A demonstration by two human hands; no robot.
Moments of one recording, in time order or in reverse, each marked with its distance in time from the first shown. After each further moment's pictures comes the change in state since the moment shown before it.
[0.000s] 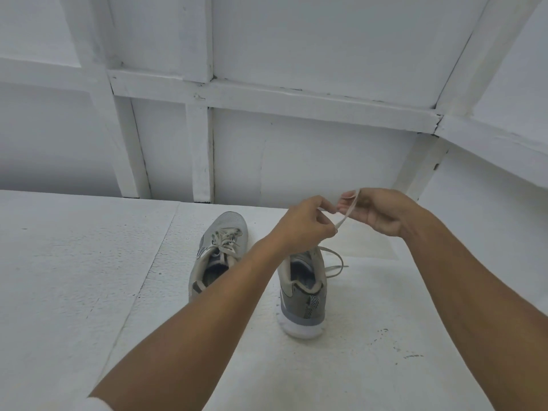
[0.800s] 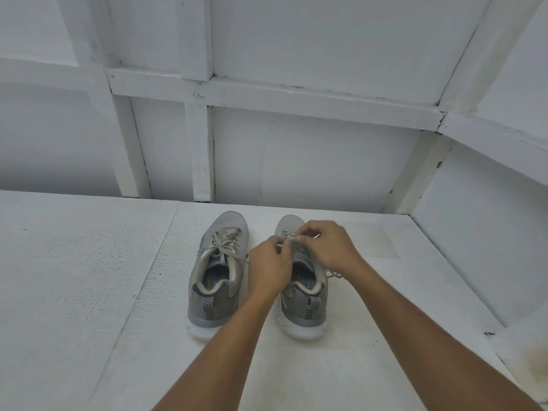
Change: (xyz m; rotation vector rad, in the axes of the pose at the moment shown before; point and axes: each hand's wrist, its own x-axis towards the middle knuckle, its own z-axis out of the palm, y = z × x) left_hand -0.031 -0.076 0.024 0.077 0.501 -0.247; right_hand -0.013 0.085 0.064 -0.865 0.060 -0.396
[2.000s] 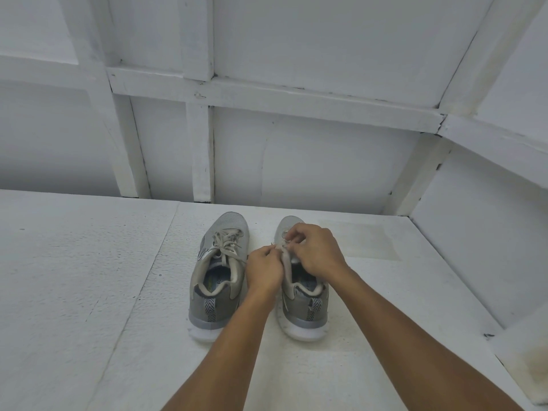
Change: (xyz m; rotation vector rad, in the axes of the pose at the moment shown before) left_hand 0.001 -0.011 0.003 -0.468 -0.024 -0.329; right_hand 0.002 -0.009 0.025 -0.142 -0.001 0.022
